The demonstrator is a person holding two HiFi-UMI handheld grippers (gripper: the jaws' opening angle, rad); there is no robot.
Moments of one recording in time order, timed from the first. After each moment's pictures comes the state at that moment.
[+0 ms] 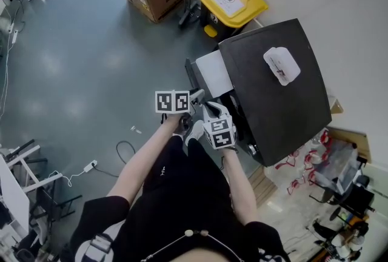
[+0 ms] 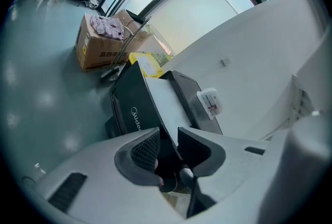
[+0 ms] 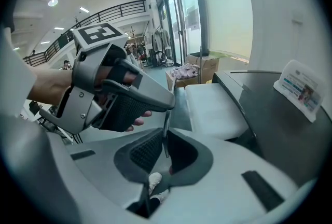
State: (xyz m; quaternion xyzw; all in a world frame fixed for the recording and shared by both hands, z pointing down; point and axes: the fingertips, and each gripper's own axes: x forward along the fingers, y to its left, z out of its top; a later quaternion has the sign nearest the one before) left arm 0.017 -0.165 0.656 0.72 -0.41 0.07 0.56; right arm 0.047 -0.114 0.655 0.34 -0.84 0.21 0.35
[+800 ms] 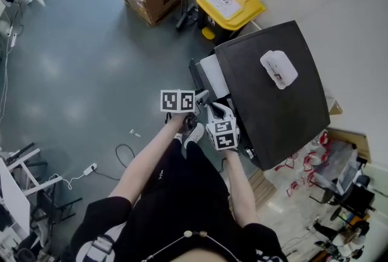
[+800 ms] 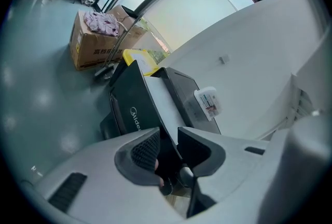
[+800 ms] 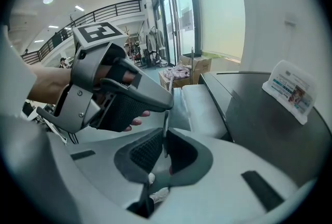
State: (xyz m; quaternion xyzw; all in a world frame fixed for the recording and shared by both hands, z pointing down) left arm 0.046 -0.189 0.657 0.72 -0.39 0.07 0.56; right arm 0.077 -0.140 0.653 0.38 -0.83 0.21 0.35
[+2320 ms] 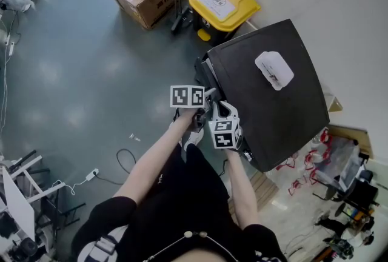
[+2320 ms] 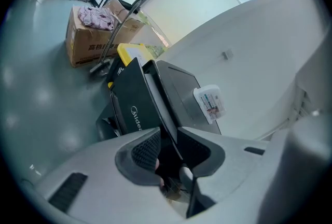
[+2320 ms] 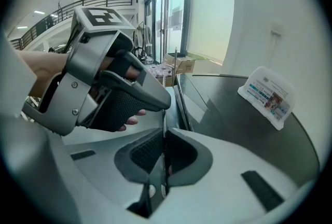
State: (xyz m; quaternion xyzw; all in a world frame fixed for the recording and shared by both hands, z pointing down) left arm 0.090 -0.224 0.659 0.72 -0.38 0.09 0.58; right arm 0.121 -0.170 0.654 0.45 -0.78 0.18 0.39
